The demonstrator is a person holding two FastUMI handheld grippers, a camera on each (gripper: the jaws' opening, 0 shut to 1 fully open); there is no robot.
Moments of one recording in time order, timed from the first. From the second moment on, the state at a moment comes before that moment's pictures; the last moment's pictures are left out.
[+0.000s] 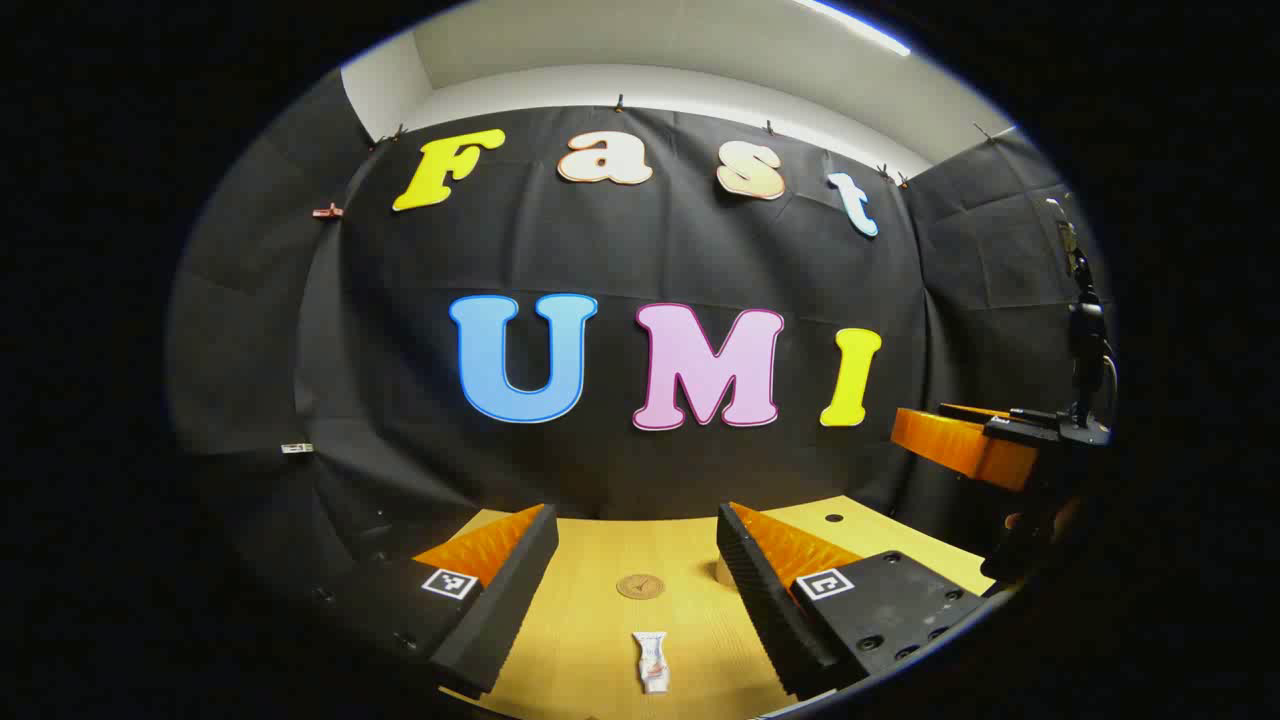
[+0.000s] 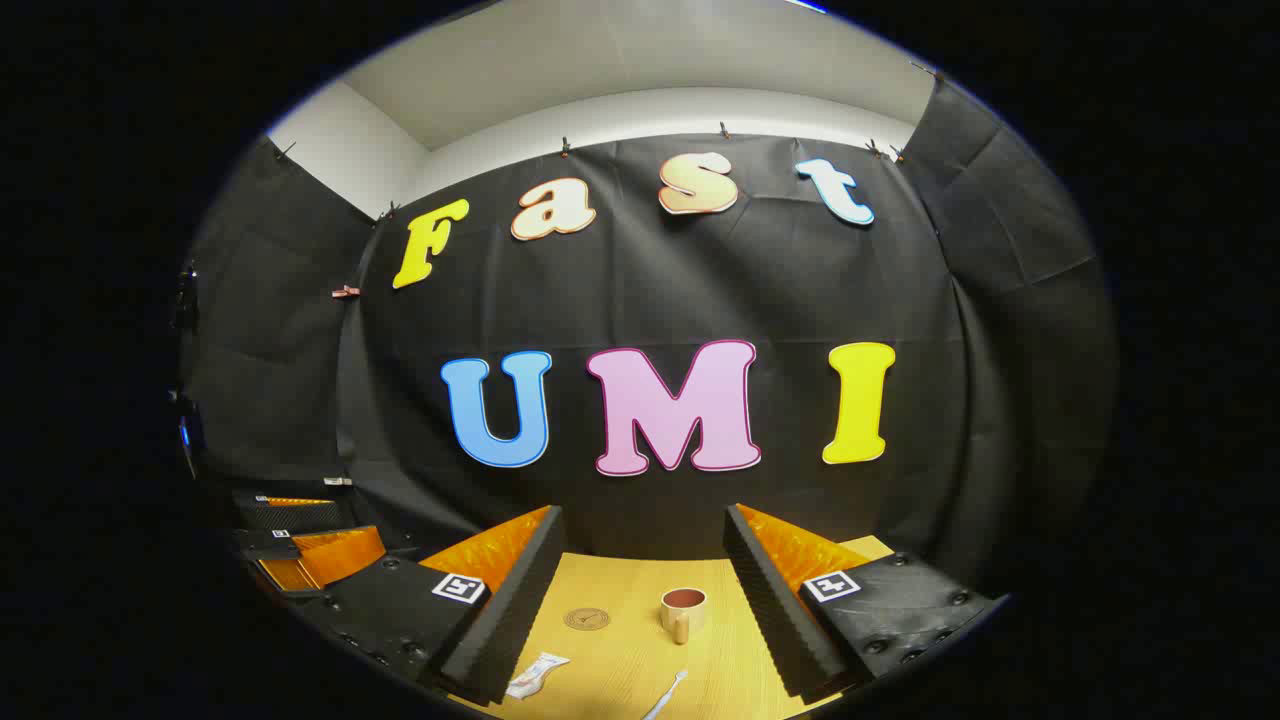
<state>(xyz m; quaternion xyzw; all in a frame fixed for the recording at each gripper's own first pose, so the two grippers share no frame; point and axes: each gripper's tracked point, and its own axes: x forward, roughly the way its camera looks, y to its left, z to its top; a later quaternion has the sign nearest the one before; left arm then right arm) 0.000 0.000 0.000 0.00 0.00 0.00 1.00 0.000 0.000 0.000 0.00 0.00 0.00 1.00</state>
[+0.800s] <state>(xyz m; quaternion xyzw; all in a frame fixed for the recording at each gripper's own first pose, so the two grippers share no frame) 0.049 -0.021 -0.014 0.01 0.01 0.02 1.00 0.044 -0.041 -0.034 0.00 0.03 0.02 1.00</state>
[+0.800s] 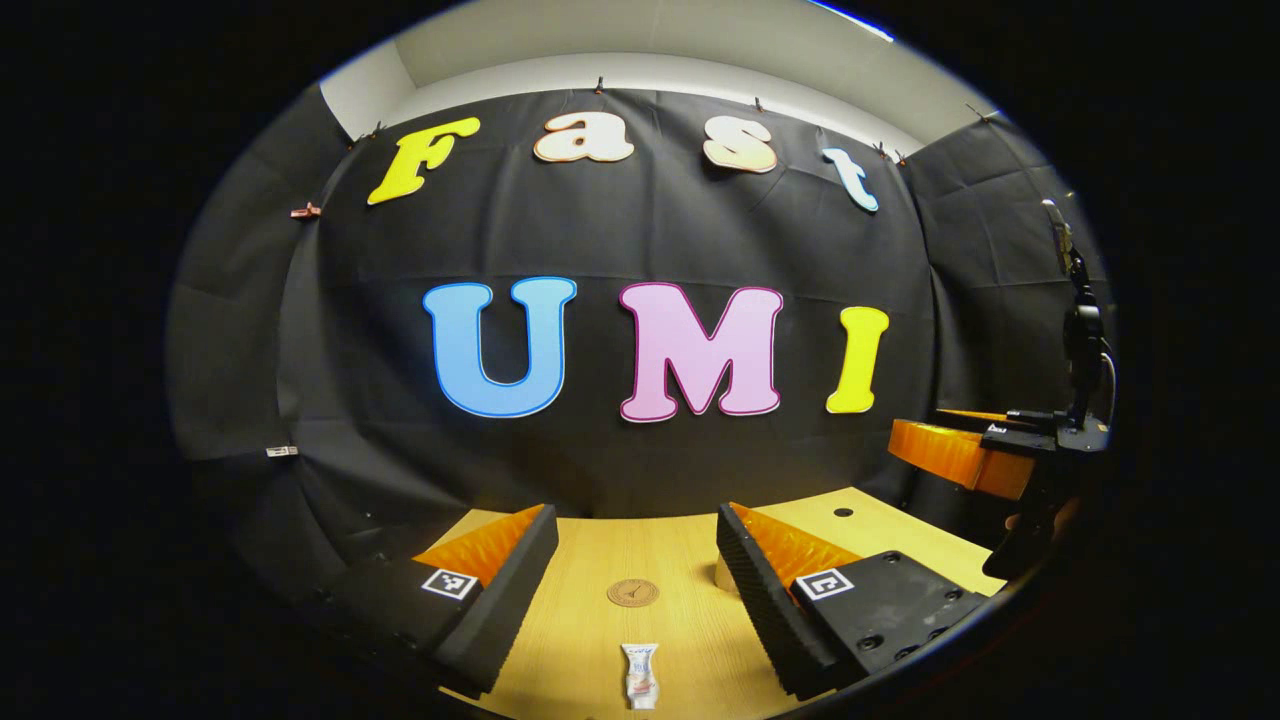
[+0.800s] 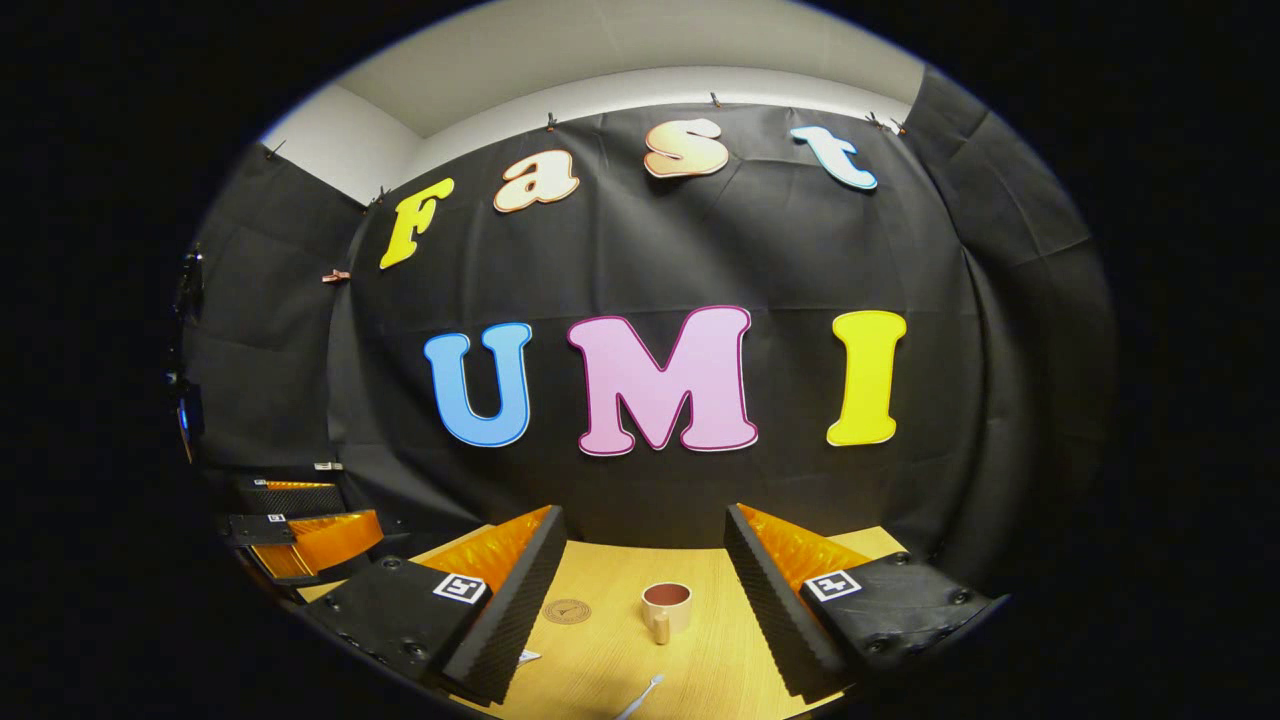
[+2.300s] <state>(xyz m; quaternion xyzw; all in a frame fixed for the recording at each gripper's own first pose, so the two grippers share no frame) 0.093 -0.022 -0.209 0.04 0.27 0.04 0.96 0.071 -0.089 -0.134 -0.02 0.13 0.09 0.99</state>
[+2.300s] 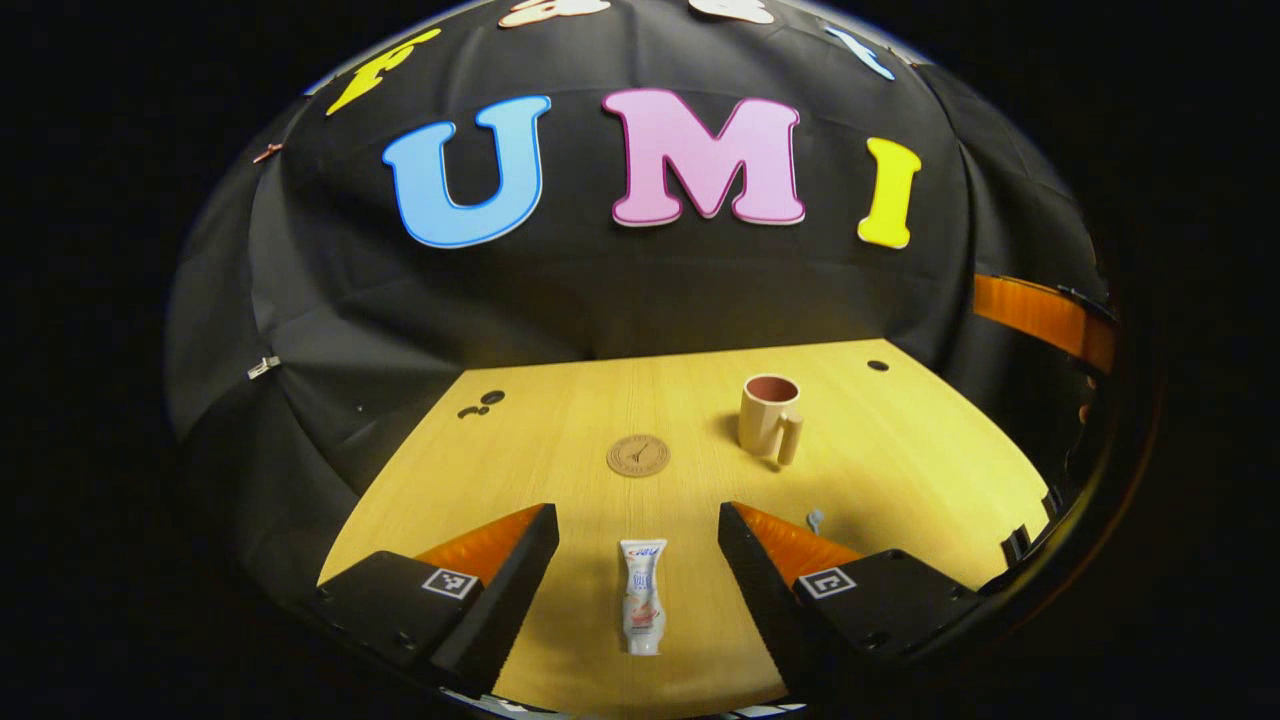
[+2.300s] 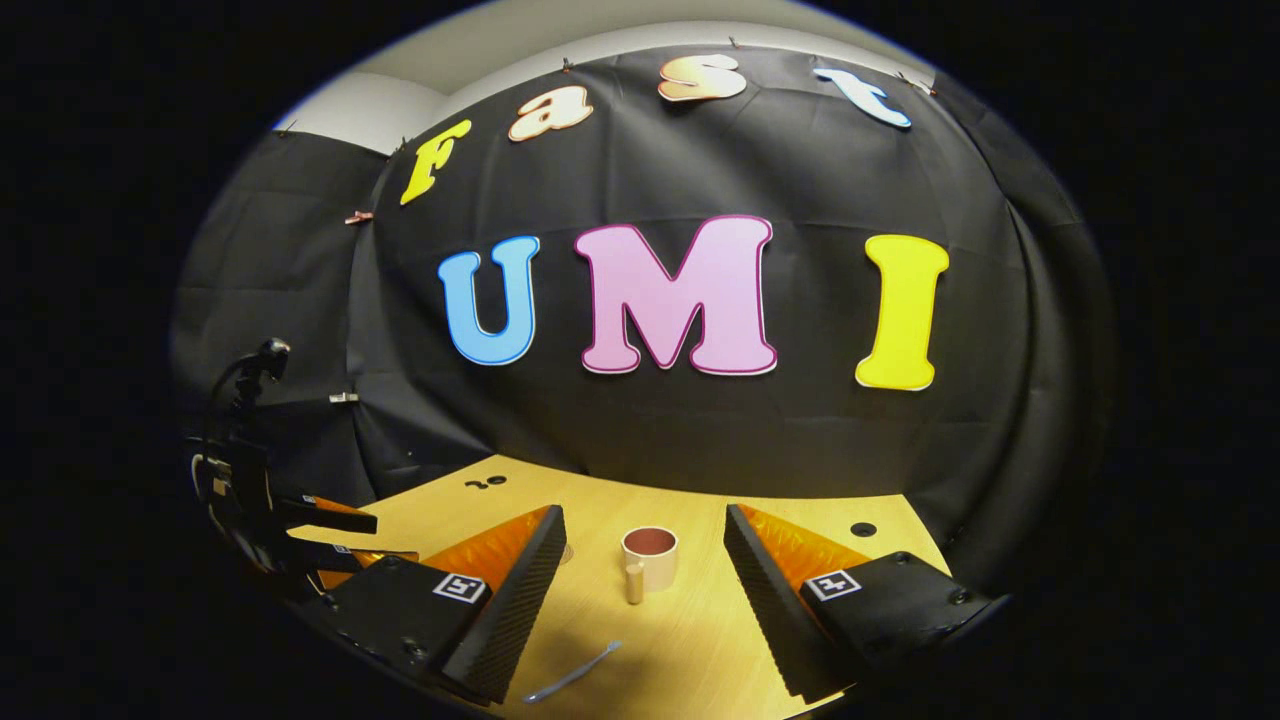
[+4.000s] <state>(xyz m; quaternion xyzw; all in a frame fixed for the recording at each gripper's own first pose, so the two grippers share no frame) 0.108 0.000 -0.392 -0.02 0.48 0.03 0.87 0.039 -0.051 -0.296 0.05 0.38 0.15 0.91</state>
